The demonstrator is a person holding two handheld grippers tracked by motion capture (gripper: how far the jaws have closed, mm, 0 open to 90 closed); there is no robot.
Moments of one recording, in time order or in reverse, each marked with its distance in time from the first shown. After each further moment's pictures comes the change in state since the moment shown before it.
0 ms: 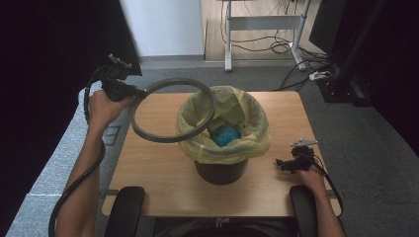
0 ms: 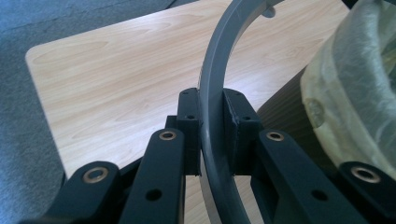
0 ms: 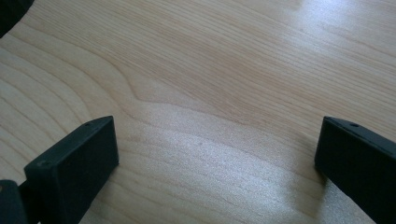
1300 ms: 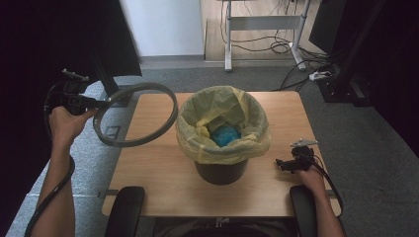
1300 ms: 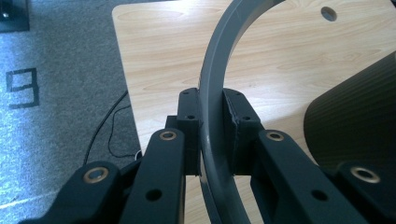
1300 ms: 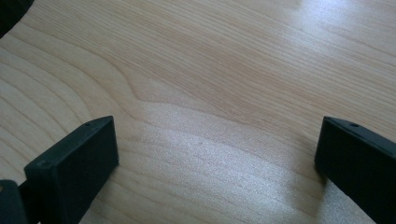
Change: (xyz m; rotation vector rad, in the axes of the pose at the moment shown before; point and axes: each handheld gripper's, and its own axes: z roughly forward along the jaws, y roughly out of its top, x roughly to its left) left arm 0.079 -0.069 -0.039 -0.042 0.096 -0.166; right arm 0.000 0.000 0.000 0.001 -0.002 0.002
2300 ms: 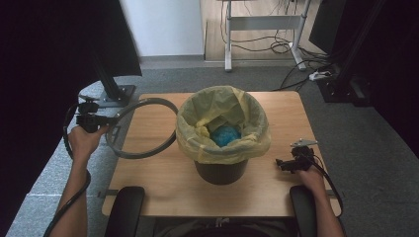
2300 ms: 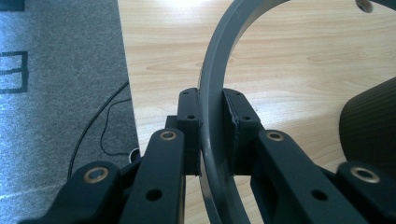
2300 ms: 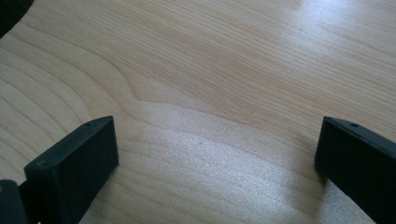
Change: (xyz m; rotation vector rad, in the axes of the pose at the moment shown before) left arm 0.021 -0.047 0.071 -0.018 0.006 -0.061; right arm 0.000 0.000 0.000 0.000 -0.001 -0.001
